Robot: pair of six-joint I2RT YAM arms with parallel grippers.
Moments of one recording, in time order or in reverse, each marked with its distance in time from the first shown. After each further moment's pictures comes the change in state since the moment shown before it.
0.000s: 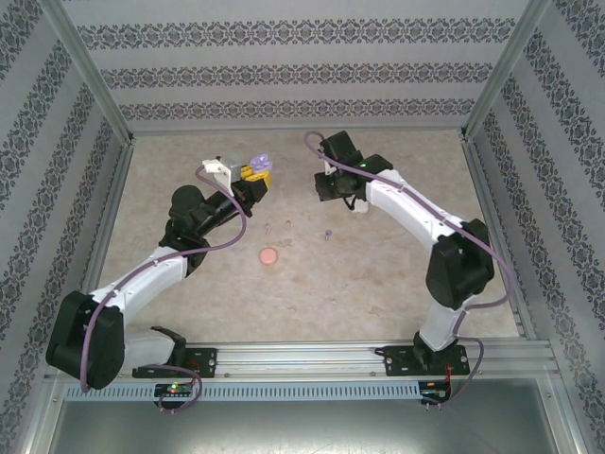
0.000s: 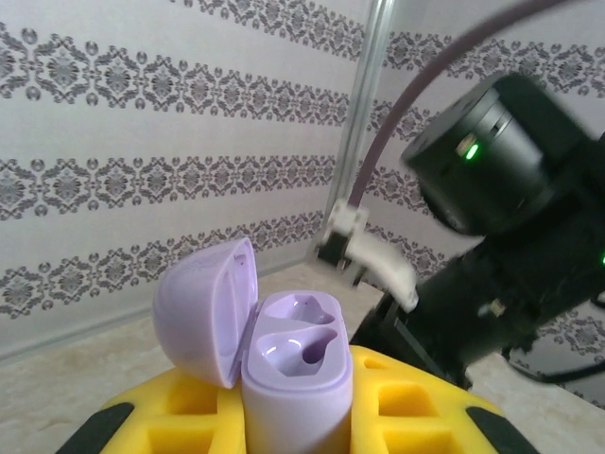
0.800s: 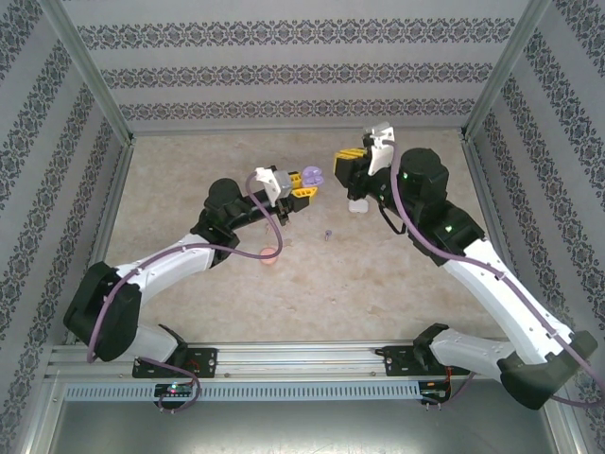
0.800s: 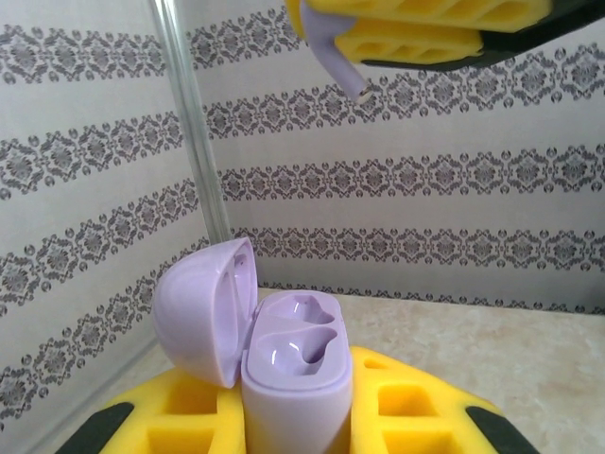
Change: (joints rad) left arm -0.213 0.185 0.170 0.022 0.131 0.335; right arm 0.062 -0.667 -0.343 0.486 -0.144 -0.088
